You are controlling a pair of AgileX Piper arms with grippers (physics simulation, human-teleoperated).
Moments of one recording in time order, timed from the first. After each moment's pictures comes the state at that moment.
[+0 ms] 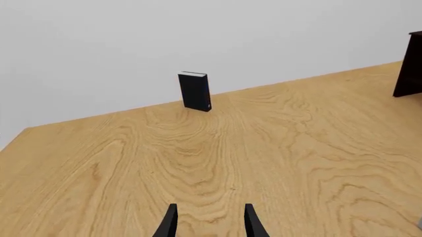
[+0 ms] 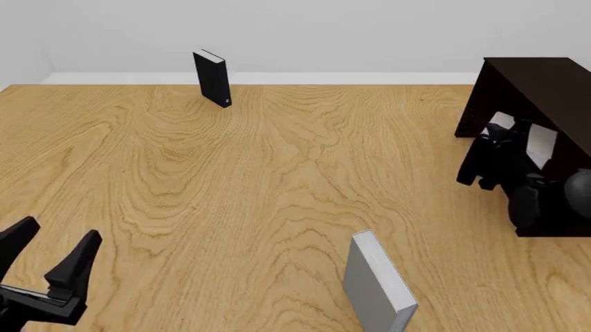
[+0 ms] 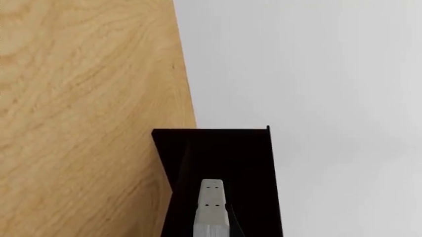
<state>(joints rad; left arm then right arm) -0.16 0.18 0.00 -0.09 0.12 -0.16 1.89 -0.75 -0.93 -1.49</state>
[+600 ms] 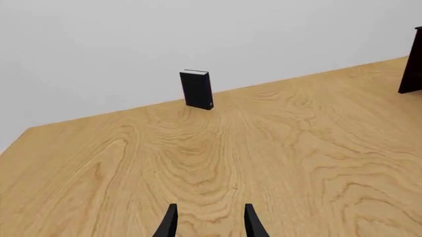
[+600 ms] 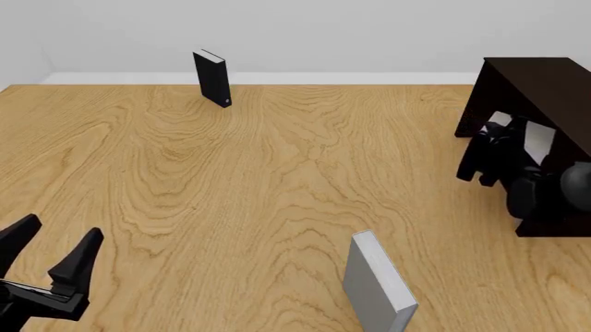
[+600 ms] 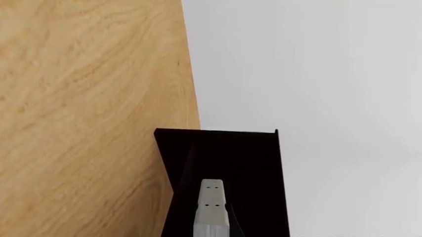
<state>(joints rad) -0.15 0.23 0.00 -0.13 0.14 -0.17 1.93 -0.82 -0.86 -1.52</state>
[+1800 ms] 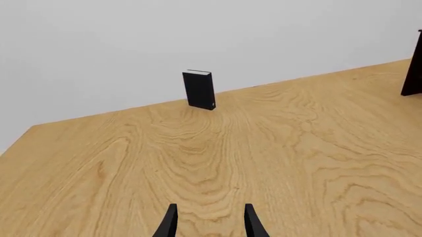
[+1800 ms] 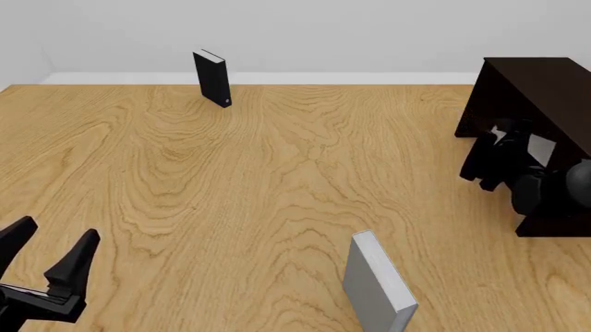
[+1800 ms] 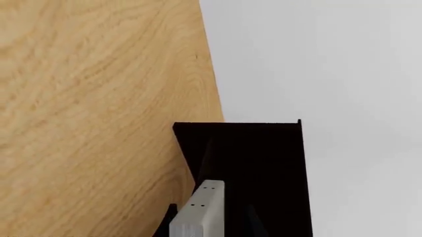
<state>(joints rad) -0.14 0.20 0.00 -0.10 0.13 -0.19 1.93 -0.84 -0.75 -1.42</state>
